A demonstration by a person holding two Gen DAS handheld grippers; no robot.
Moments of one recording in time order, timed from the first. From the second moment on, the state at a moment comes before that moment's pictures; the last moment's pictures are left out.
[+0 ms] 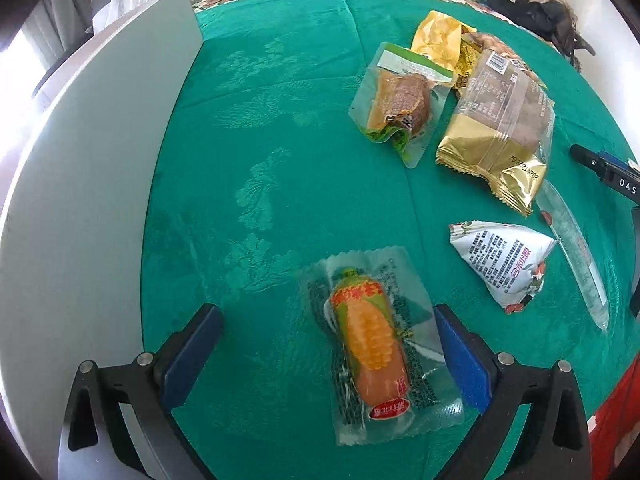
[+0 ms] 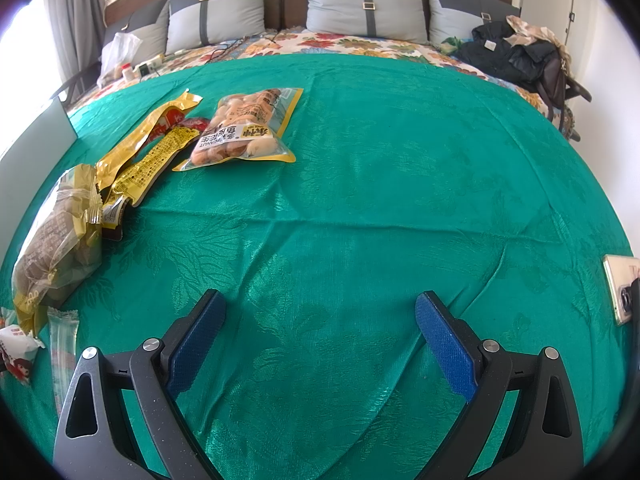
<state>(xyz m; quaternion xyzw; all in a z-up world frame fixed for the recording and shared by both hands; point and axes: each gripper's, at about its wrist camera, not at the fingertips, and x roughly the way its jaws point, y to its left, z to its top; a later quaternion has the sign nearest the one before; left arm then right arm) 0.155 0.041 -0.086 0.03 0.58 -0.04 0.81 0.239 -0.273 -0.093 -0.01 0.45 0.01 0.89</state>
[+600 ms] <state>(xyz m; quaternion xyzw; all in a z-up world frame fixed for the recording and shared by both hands) 0.116 0.022 -0.071 0.05 0.53 -0.10 0.84 0.239 -0.273 -0.093 -0.01 0.45 0.01 0.89</state>
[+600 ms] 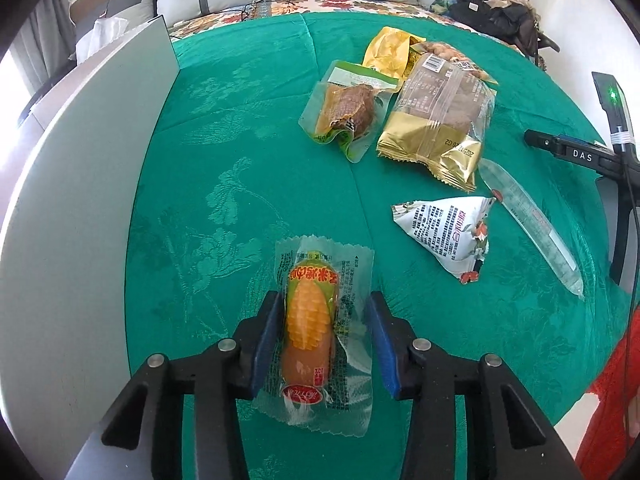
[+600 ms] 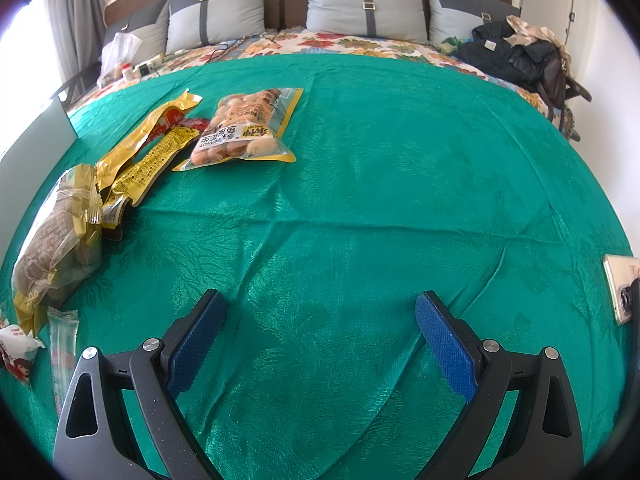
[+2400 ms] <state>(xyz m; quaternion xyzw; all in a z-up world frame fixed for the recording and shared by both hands) 0.079 0.043 -0.076 -0.04 0.49 -0.12 0.86 0.243 -0.269 -0.085 0.01 0.50 0.03 0.86</state>
